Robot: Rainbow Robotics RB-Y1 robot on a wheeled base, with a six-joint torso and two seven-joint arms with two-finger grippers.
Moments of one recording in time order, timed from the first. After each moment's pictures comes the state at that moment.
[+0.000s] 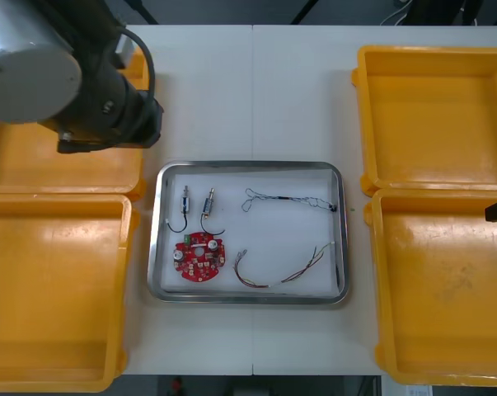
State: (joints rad) right arm -0.17 -0.97 -0.21 -2.11 -1.02 1.76 1.04; left arm -0.84 0.76 -0.33 -2.11 0.80 1.91 -0.67
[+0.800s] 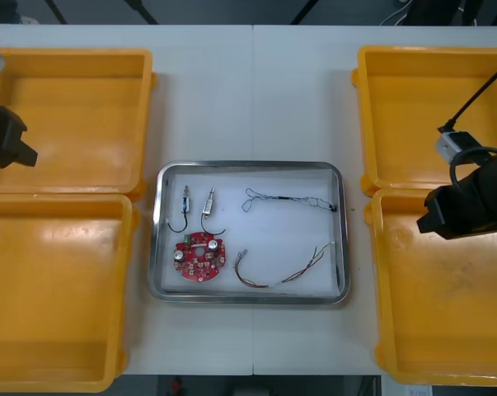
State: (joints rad) right arm -0.38 -0.97 0.14 -2.18 -1.06 1.75 1.04; left arm -0.49 1.03 0.12 -2.12 1.11 1.91 -1.02
